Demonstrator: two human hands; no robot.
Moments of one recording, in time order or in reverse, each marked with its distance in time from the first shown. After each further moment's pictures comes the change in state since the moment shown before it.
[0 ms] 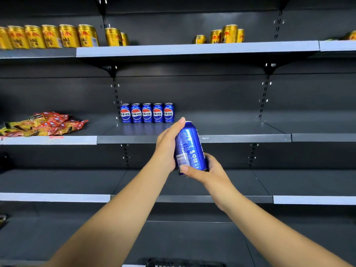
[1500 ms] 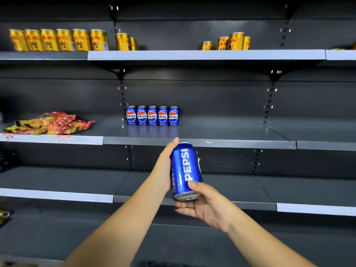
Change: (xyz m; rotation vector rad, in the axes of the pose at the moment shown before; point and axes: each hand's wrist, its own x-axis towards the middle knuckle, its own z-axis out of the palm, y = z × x) left_hand -0.019 -0.021 -0.033 -0.058 -0.113 -0.251; right_hand -0.014 0.025 0.007 0.380 -0.333 0.360
